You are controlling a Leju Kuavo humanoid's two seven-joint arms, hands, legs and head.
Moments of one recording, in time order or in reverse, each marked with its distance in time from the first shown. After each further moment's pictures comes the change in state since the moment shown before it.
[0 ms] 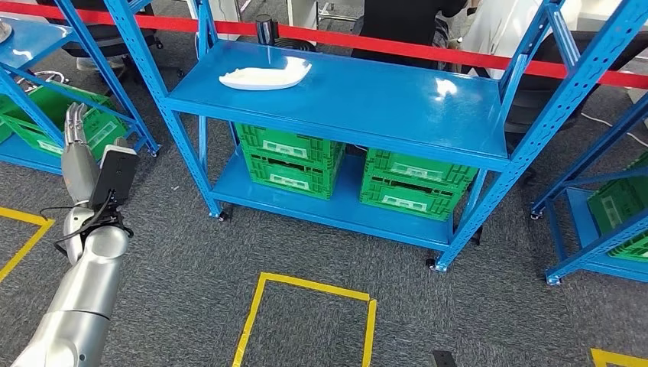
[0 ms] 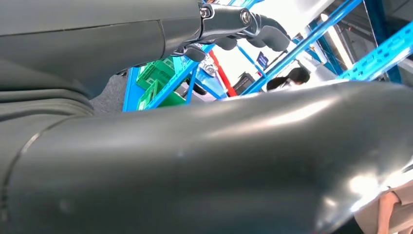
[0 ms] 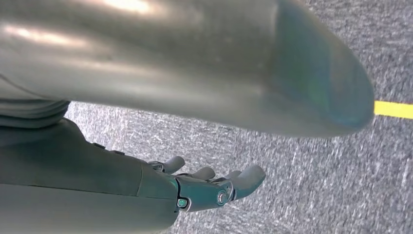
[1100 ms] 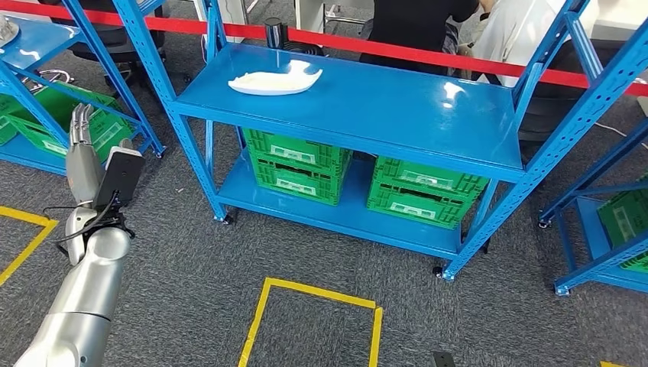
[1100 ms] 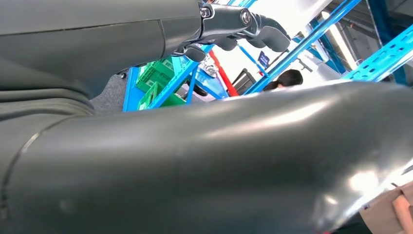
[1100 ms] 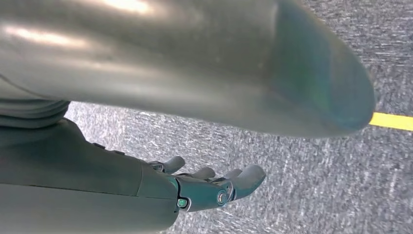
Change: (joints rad) left arm 0.015 -0.004 0.000 -0.019 -0.029 -0.017 0.013; right arm 0.001 0.000 -0.013 0.000 0.005 0.001 0.004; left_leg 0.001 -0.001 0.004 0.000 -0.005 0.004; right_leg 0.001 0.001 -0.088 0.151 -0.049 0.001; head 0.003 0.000
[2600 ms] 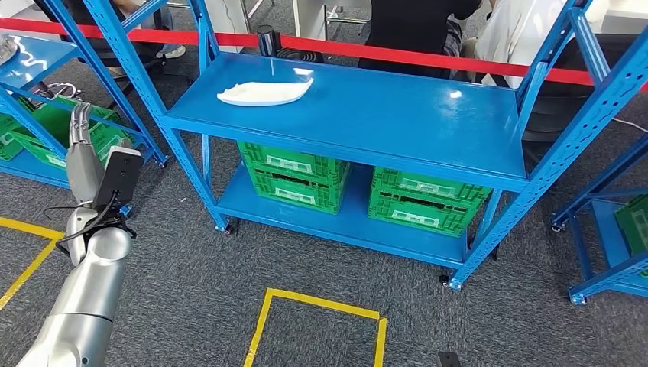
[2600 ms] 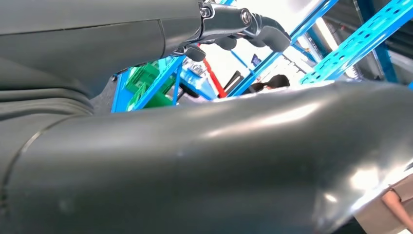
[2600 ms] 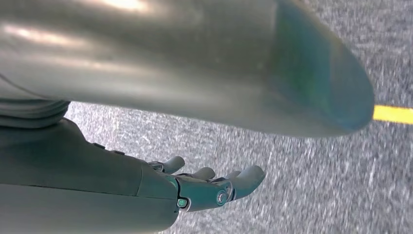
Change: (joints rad) left arm 0.003 -0.002 0.000 -0.011 0.010 0.000 0.004; right arm -0.003 0.001 -0.020 0.000 0.012 0.003 0.013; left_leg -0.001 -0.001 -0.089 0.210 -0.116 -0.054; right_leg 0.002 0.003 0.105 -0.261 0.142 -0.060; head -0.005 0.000
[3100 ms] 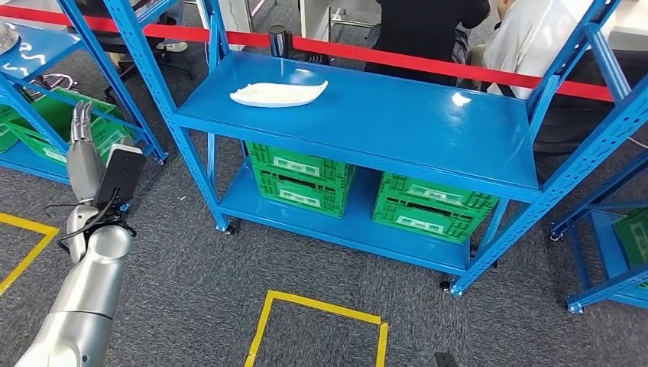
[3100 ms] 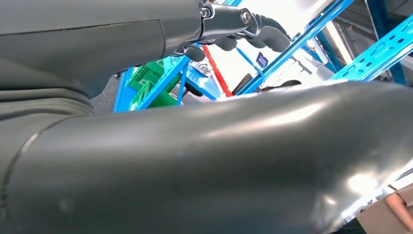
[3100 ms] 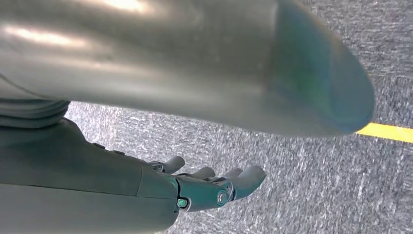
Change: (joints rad) left arm -0.006 0.000 0.000 -0.007 -0.012 -0.007 0.006; right arm -0.004 0.004 -0.008 0.000 -0.001 0.004 -0.007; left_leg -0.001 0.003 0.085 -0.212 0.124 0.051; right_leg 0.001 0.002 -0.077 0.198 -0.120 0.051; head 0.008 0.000
